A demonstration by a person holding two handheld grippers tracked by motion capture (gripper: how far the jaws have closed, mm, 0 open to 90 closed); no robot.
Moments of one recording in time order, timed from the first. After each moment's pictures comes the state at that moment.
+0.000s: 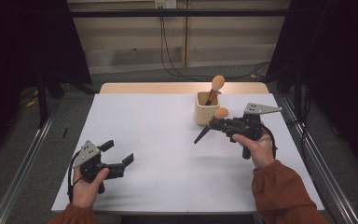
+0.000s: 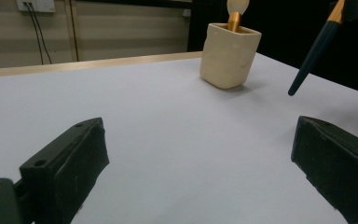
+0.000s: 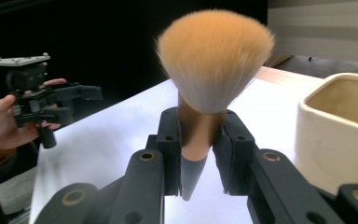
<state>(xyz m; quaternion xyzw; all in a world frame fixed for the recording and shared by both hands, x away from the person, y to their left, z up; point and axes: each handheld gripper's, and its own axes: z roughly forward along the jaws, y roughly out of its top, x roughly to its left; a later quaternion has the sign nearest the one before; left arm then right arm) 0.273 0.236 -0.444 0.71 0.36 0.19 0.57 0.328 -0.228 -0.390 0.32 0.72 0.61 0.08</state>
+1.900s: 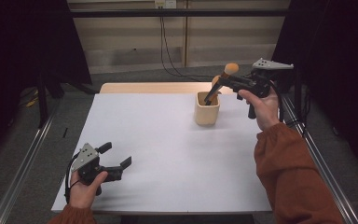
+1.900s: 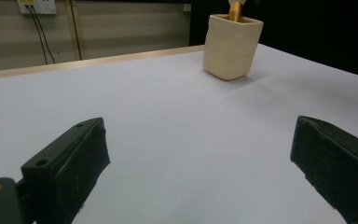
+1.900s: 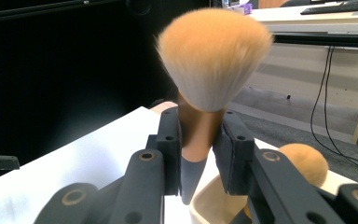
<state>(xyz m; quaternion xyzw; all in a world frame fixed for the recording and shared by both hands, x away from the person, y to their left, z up) 0.271 0.244 -0.448 0.72 0.35 0.20 0.56 0.405 -0.251 -0.316 0.36 0.69 0.60 0.18</state>
